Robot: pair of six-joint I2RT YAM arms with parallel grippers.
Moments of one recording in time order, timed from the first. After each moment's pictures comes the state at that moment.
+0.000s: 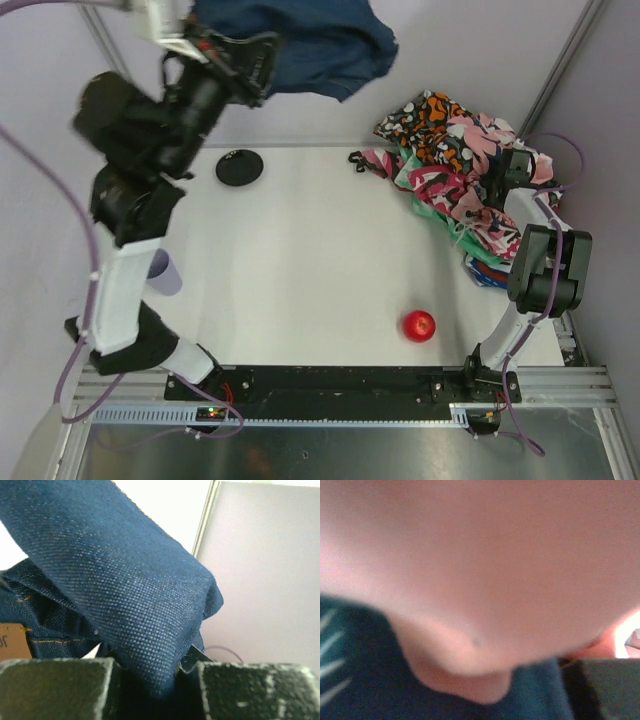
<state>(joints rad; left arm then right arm) -0.73 1.57 2.43 -0.47 -0.08 -0.21 -0.19 1.81 1.31 -0.27 0.22 0.24</state>
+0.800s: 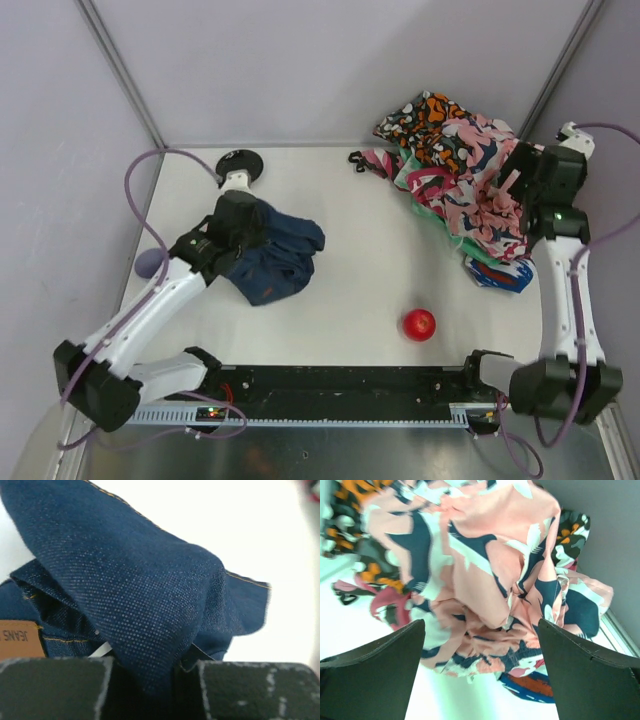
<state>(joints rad) -0.59 1.10 1.09 -0.58 -0.39 -0.45 -0.17 1.24 1.27 -0.49 0.19 0.30</state>
